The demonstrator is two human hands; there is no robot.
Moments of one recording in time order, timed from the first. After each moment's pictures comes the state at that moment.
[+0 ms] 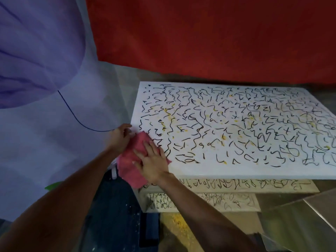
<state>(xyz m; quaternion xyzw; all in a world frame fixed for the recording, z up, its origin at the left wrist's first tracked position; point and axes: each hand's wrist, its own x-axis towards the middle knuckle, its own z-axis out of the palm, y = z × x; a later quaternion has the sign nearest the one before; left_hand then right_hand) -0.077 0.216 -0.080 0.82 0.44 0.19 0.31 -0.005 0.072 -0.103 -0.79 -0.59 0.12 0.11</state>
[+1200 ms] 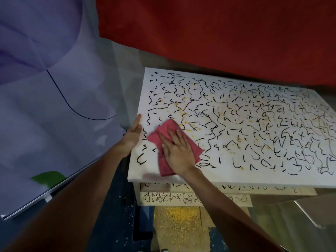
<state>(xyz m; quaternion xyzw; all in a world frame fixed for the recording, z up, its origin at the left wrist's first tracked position) -0.054 0.235 -0.122 0.67 0.42 0.15 0.59 0.039 0.080 -0.108 -0.84 -0.53 0.09 0.11</state>
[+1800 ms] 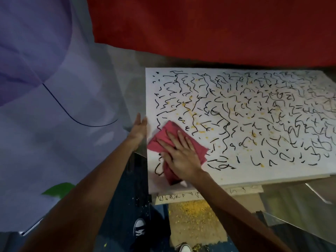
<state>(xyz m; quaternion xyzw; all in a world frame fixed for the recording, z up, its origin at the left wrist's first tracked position) -0.028 0.284 -0.116 0.63 0.46 0.14 0.61 0.016 0.110 -0.112 -0.84 -0.53 0.06 0.05</state>
